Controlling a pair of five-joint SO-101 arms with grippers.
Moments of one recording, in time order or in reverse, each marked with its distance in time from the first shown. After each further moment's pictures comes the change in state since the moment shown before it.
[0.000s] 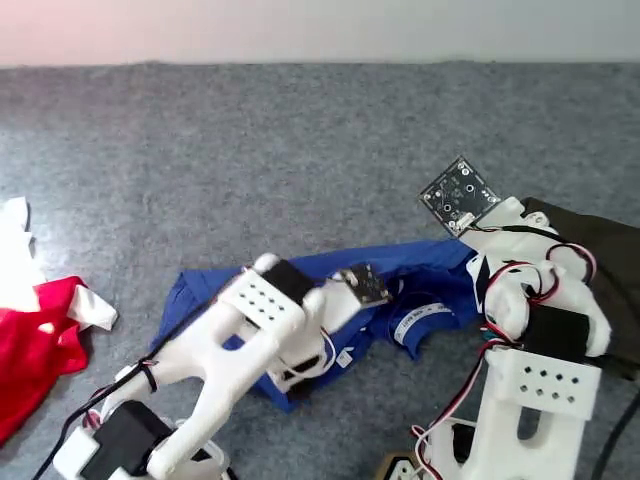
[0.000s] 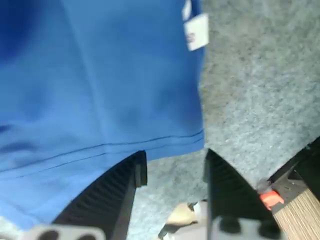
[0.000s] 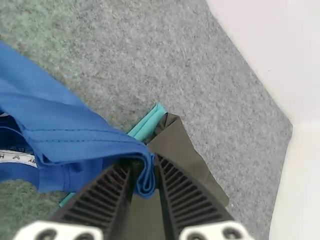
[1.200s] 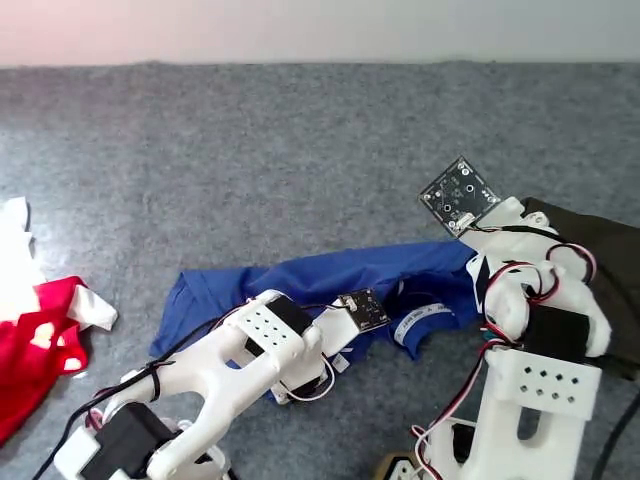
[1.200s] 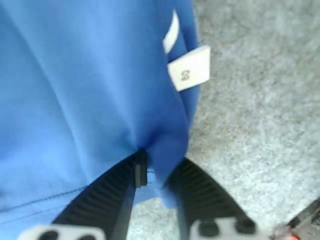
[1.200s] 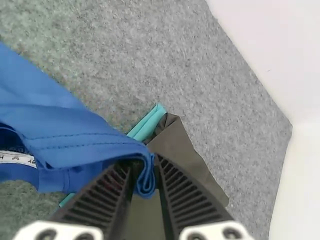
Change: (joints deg) left arm 2.0 0.0 13.5 -17.8 1.5; right arm 0.0 0.0 0.0 0.0 0.0
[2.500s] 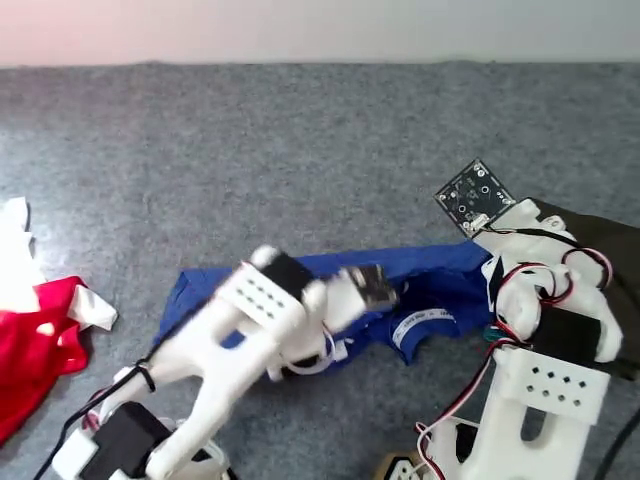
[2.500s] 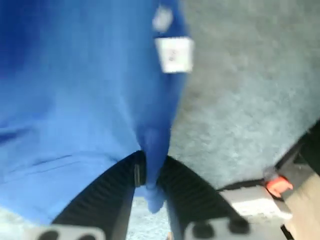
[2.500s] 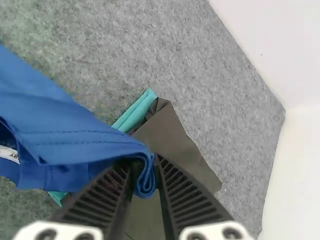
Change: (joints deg) left arm -1.1 -0.6 -16.2 21.6 -8.0; right arm 4.1 0.0 0.0 0.0 2.2
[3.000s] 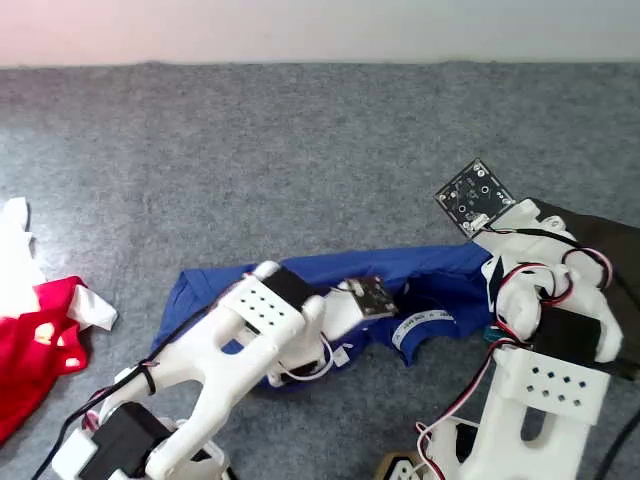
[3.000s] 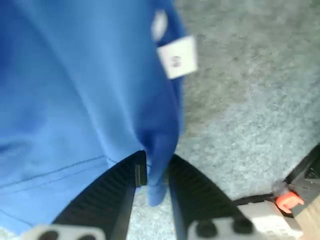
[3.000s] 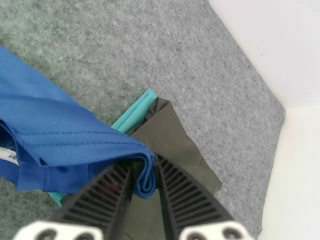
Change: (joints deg) left arm -2.7 0.0 4.4 -6.9 0.0; right arm 0.0 0.0 0.0 0.0 0.0
